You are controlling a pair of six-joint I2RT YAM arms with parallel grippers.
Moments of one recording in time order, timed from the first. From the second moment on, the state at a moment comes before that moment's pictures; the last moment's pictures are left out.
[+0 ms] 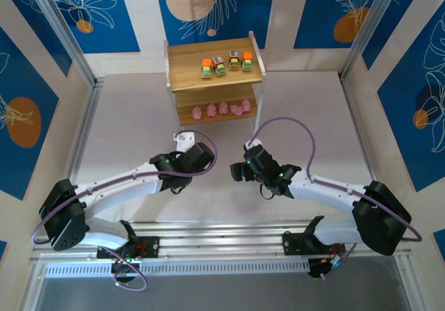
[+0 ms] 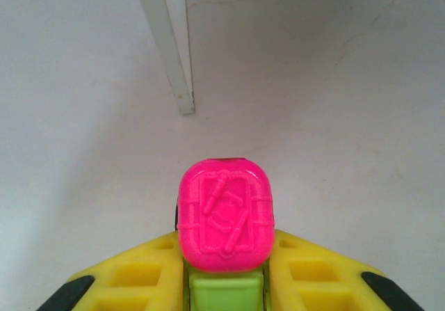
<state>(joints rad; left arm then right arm) -0.96 1.34 0.96 -0.65 -0.61 -0.83 0.81 1.26 0.62 -0.20 0.27 0.44</state>
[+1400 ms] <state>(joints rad) -0.93 1.41 1.65 -0.90 -0.67 -0.49 0.81 1.26 0.62 -0.21 0.27 0.44</state>
